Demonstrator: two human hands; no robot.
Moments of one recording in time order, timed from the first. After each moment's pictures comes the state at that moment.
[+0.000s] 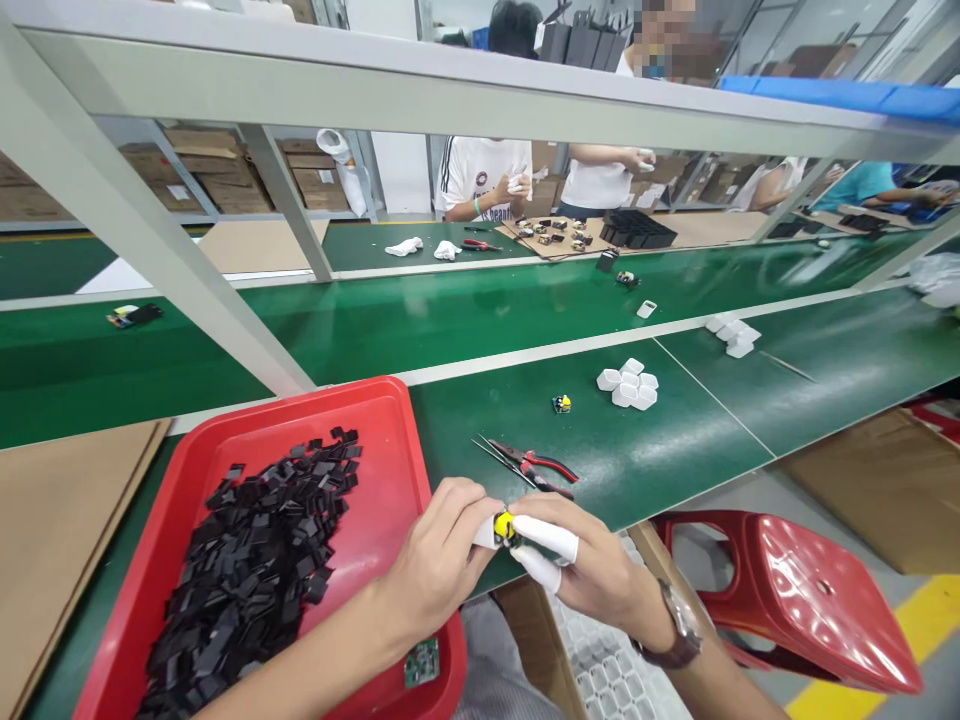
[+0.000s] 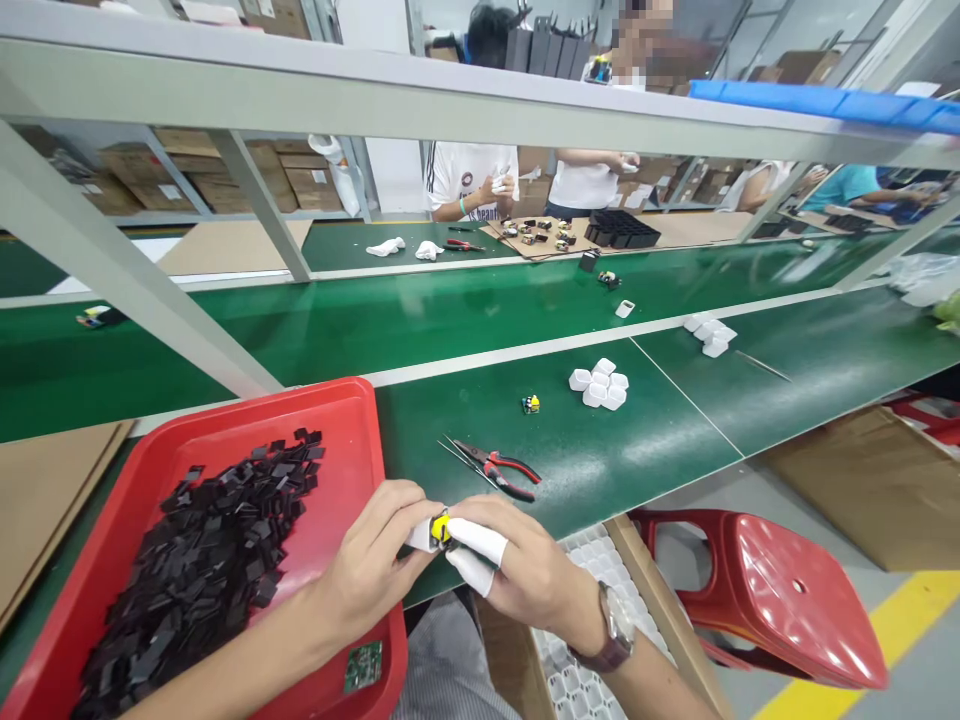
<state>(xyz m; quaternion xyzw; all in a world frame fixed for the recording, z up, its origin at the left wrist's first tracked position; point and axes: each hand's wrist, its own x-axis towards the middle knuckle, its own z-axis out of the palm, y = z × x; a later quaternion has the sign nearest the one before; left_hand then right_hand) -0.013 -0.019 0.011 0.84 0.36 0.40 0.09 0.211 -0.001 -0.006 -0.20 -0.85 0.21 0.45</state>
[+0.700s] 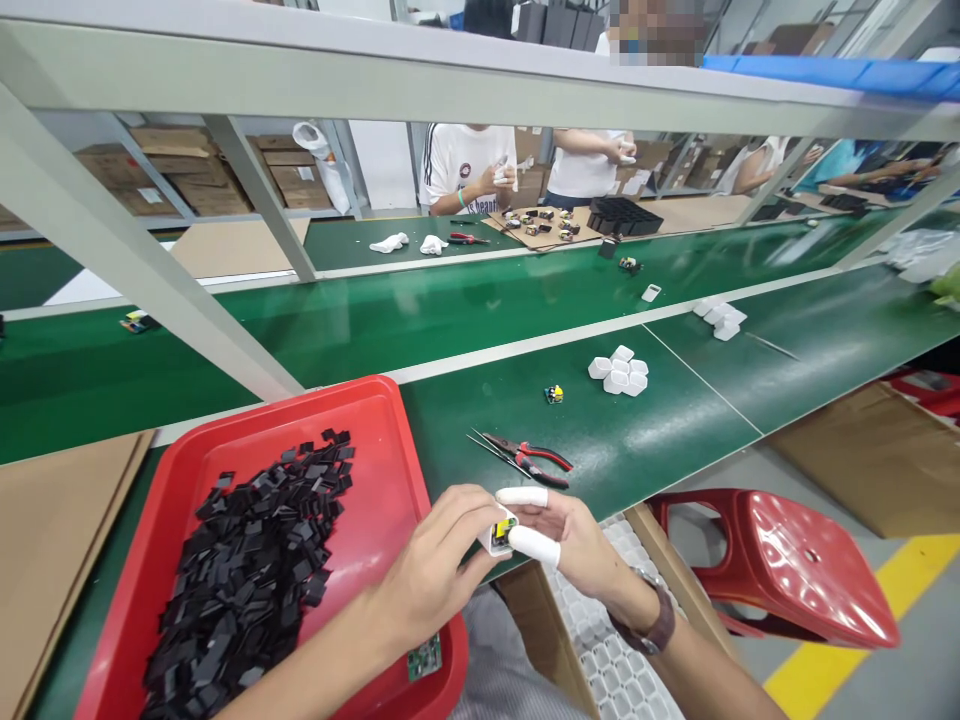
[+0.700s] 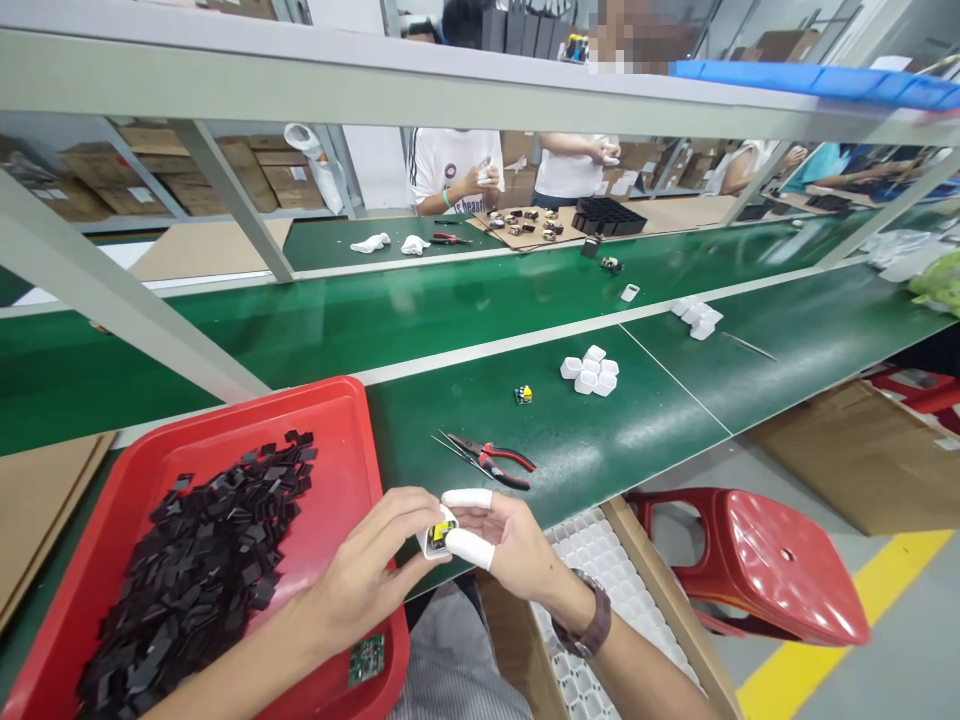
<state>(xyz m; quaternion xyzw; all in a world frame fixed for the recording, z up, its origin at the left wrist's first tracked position) -0.016 -0.022 0.007 0.82 0.31 0.41 0.25 0.197 -0.011 -0.023 -0.33 -0.46 0.72 0.40</state>
